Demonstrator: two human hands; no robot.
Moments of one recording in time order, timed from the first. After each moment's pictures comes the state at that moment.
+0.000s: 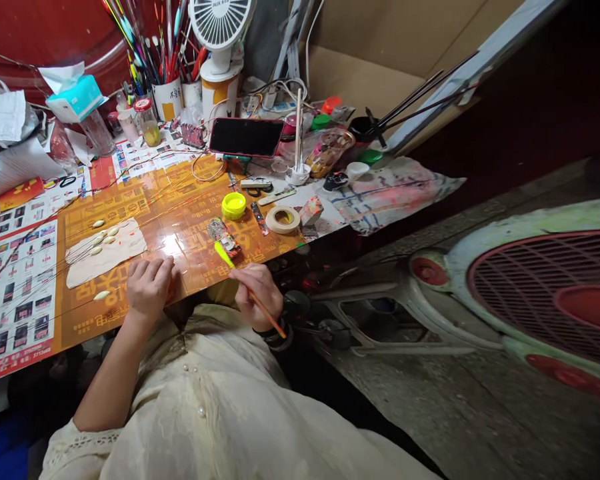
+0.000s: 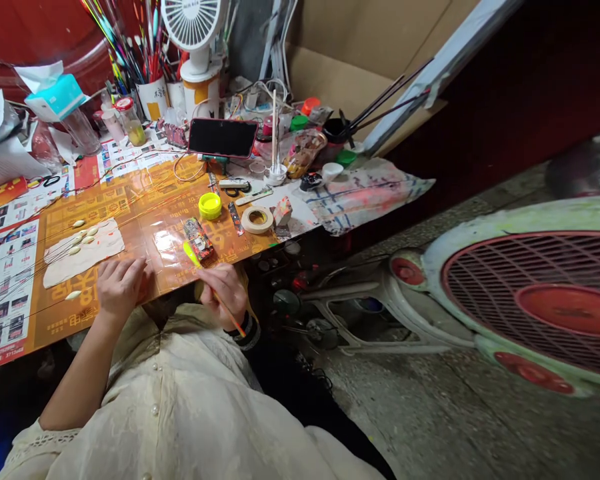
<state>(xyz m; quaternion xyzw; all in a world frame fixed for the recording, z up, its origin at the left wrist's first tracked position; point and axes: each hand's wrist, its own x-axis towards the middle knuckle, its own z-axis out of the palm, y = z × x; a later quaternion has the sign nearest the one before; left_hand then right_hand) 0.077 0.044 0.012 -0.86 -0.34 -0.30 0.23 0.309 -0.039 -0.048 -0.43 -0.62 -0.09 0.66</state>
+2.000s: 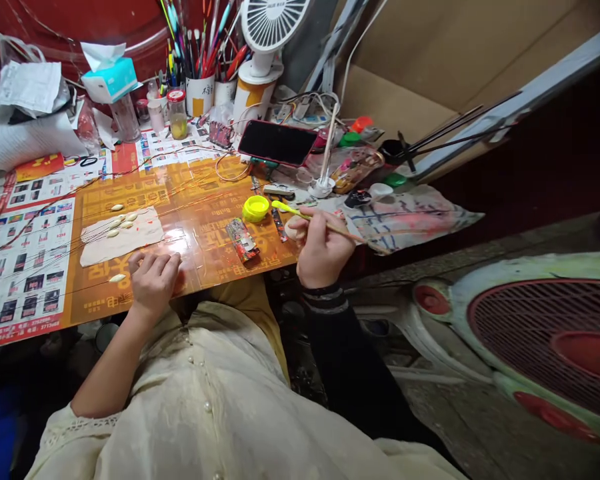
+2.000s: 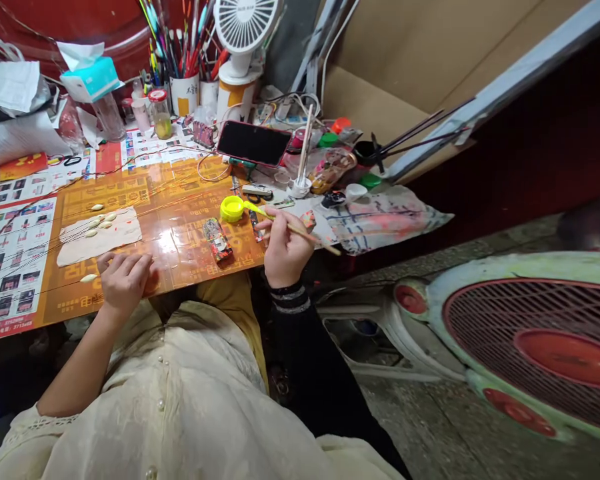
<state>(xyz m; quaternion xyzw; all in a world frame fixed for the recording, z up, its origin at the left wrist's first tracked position) 0.057 0.030 0.003 -0.84 -0.37 -0.32 0.24 0.373 0.022 -0.001 -0.53 -0.43 0.06 0.73</state>
